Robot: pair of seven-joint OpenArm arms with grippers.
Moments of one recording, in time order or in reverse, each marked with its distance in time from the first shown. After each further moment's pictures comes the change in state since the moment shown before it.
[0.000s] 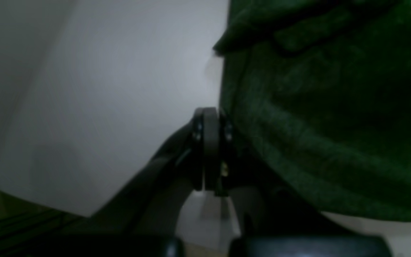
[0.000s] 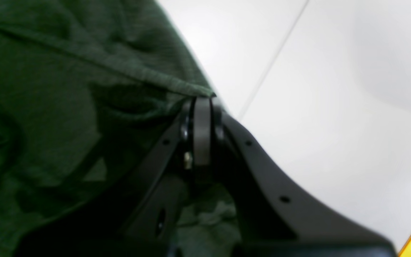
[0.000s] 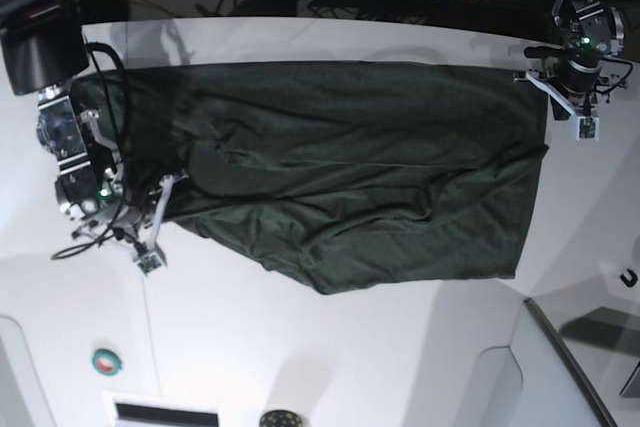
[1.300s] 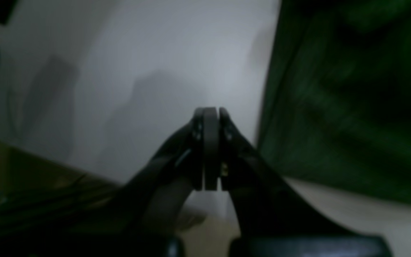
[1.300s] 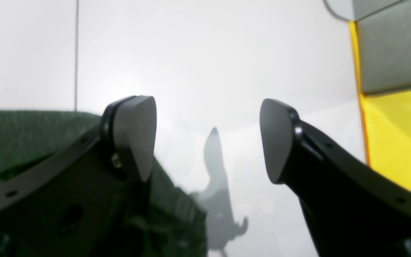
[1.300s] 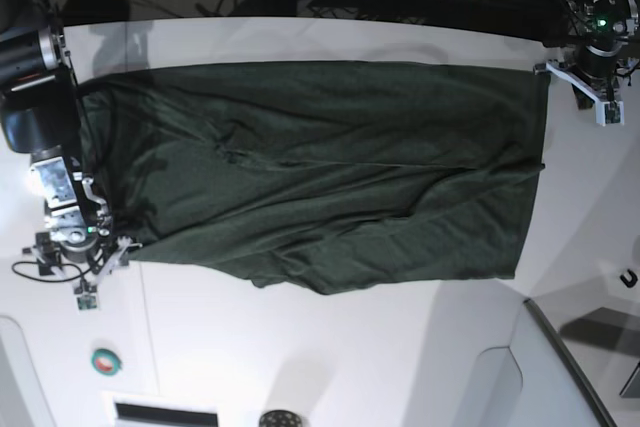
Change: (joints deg) left arm 3.3 1.5 -5.5 6.4 -5.1 -0.2 0.5; right arm 12.5 -0.9 0.2 -28.4 0.3 -23.8 25.3
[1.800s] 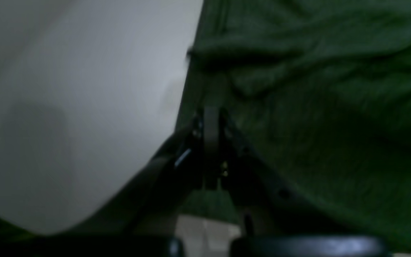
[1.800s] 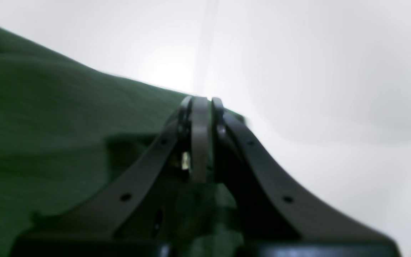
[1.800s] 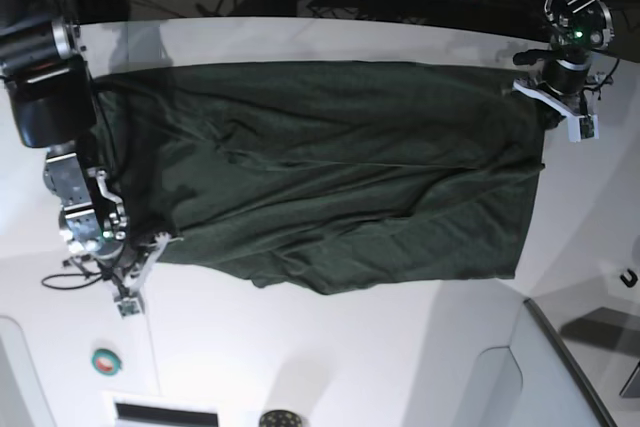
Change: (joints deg) left arm -3.1 2.8 4.5 -3.8 -4.9 0.3 -0.6; right arm -1.8 -3.1 3.3 7.1 0.2 15.2 -6.8
